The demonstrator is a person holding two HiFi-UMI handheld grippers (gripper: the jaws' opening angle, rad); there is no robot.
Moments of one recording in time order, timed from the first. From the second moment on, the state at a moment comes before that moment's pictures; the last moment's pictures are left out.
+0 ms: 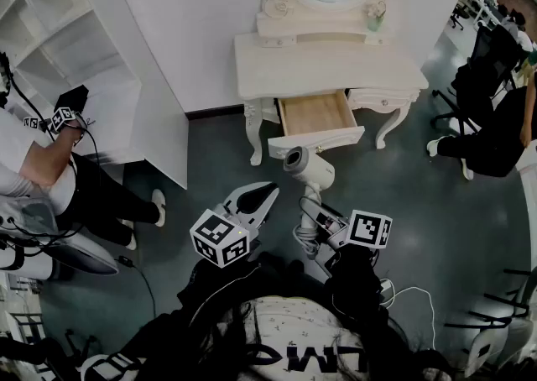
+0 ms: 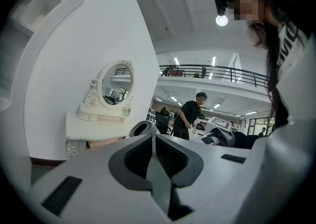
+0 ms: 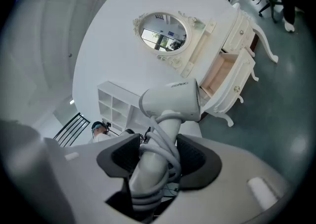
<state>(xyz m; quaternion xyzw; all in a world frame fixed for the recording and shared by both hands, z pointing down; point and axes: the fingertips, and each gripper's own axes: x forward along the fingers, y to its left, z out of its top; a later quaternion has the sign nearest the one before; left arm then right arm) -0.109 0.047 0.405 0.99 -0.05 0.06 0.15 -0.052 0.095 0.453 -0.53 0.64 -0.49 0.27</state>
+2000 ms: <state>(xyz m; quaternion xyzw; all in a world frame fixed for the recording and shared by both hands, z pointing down) -0.042 -0.064 0.432 0.98 -0.05 0.06 0.19 0.021 0.019 0.479 -0.54 0.60 -0.52 0.28</state>
